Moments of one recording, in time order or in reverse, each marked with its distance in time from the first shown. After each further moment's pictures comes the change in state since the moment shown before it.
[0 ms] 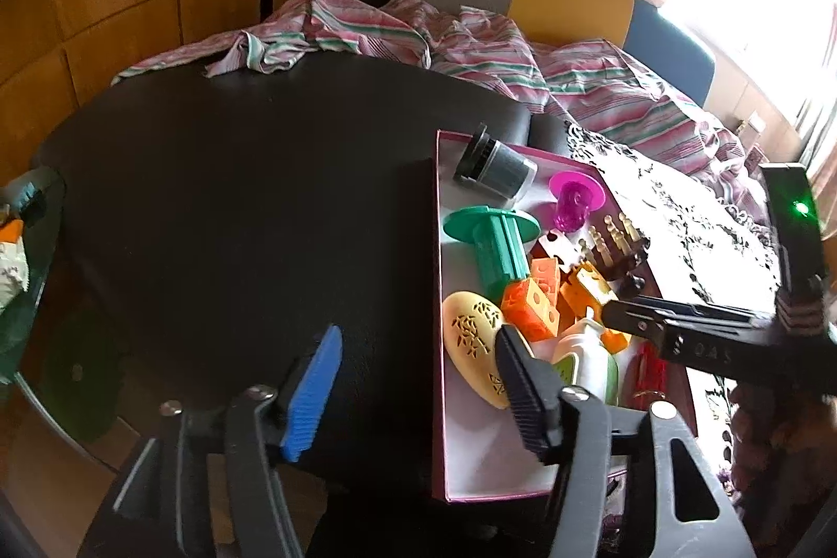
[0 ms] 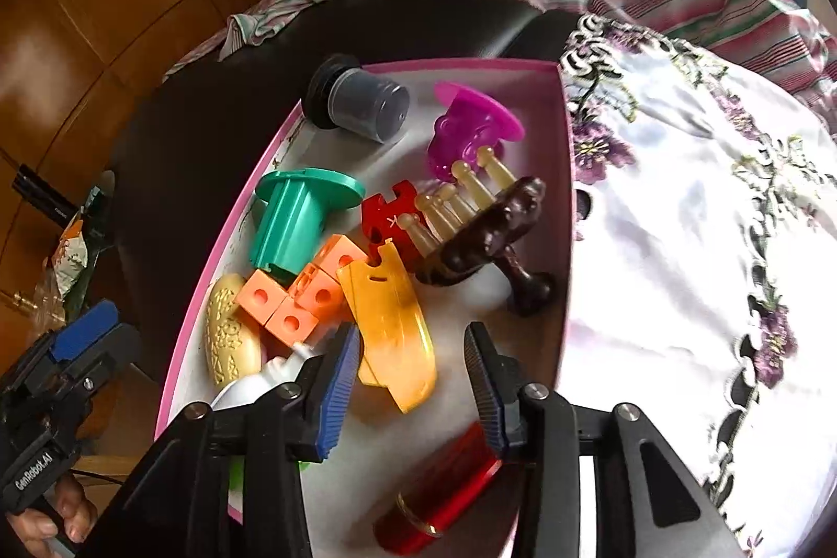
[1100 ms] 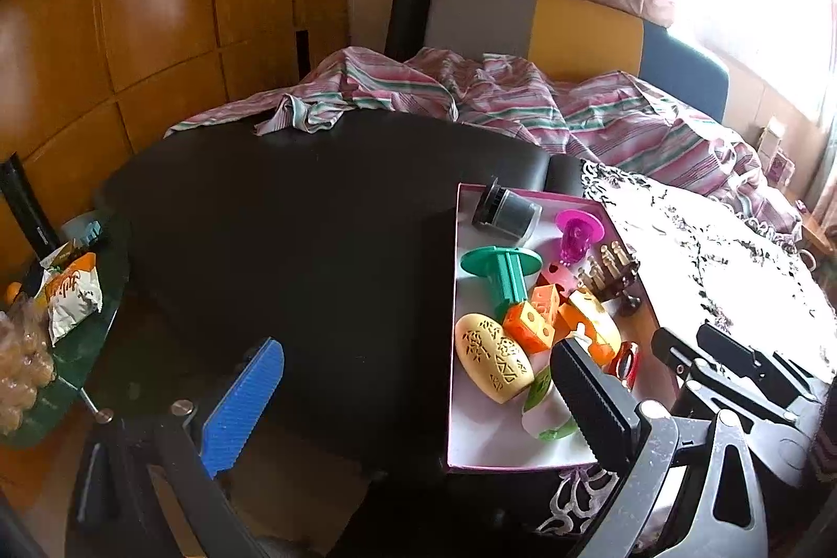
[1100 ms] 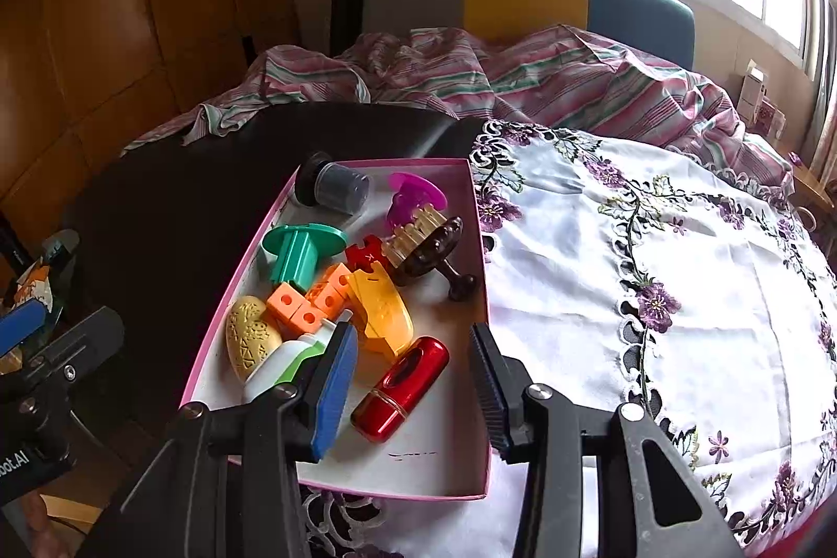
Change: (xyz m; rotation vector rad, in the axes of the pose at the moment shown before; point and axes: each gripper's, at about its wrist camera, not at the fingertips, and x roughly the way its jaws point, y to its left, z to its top) left arm -0.060 -0.019 -0.008 0.033 -0.131 0.136; right arm -0.073 0.046 -0.053 0.053 -0.303 -0.240
